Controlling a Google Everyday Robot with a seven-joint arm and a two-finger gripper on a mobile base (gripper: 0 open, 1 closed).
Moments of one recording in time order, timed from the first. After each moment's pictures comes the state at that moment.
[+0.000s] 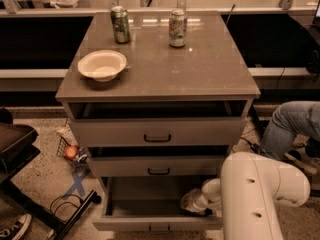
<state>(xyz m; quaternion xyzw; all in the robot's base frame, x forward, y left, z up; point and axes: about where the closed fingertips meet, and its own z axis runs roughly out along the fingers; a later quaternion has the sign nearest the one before) 0.543 -0.124 0.147 -0.65 0.72 0.11 0.22</state>
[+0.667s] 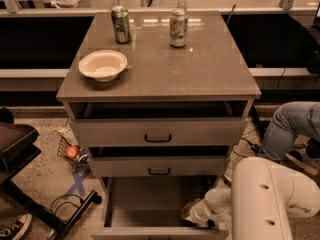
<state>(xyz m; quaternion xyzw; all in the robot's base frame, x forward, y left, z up) 0.500 -0.129 0.142 -0.63 0.74 0.13 0.22</state>
